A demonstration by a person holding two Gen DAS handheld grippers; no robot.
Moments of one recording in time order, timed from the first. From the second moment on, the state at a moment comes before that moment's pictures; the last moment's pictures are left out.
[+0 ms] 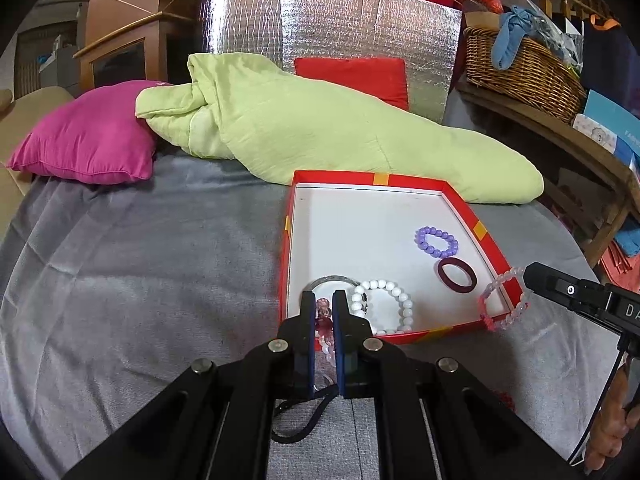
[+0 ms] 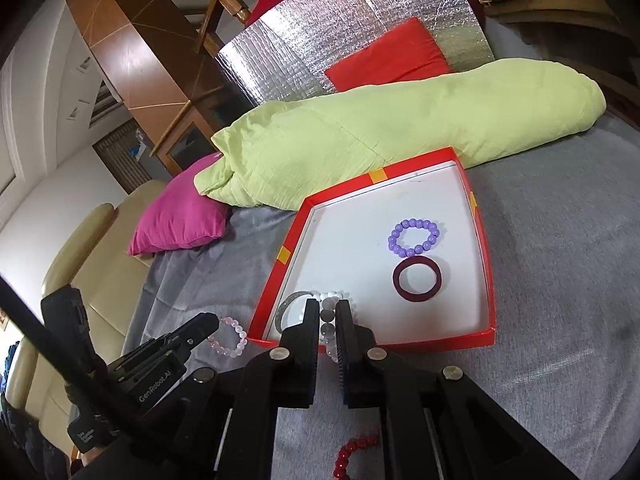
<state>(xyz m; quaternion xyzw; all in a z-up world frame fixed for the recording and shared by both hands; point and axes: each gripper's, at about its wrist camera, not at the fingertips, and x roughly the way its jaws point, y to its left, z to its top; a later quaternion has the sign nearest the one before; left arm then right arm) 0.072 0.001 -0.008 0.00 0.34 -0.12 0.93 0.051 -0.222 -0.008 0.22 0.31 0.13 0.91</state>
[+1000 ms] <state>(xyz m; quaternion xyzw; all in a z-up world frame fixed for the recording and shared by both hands) 0.141 -0.016 -0.009 -0.02 0.35 -0.18 0.92 0.107 -0.233 -0.012 0.26 0.31 0.11 0.91</state>
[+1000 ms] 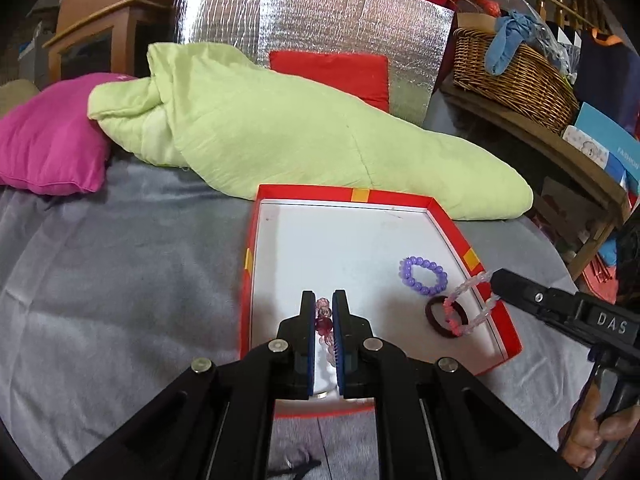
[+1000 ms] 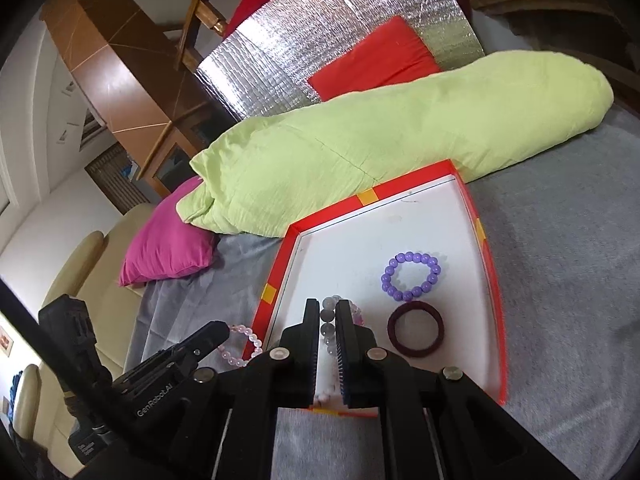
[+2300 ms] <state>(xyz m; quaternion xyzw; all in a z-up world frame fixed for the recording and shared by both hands) 0.182 0.000 -0.021 -0.01 0.41 -0.10 0.91 0.170 -0.248 -0.037 0.33 0.33 0.09 0.88</state>
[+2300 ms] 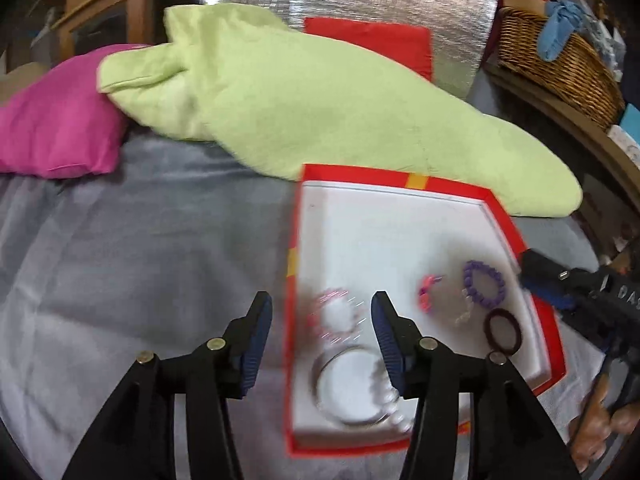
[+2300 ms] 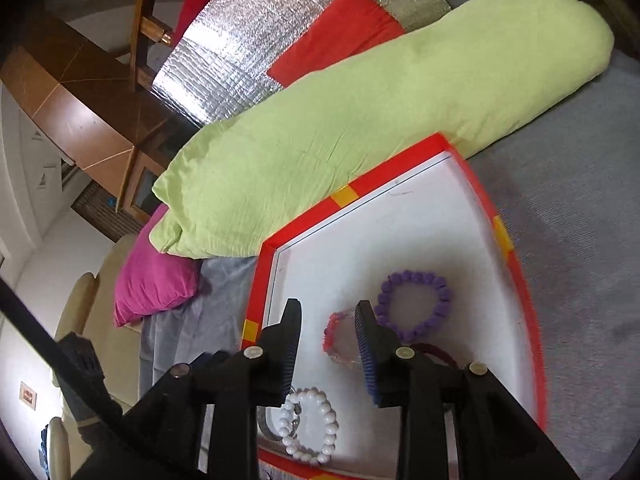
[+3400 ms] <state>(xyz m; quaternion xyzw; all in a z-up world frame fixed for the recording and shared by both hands) 0.028 0.034 -0.004 0.06 0.37 0.00 0.93 0.019 -0.235 -0.018 0.22 0.38 0.08 0.90</state>
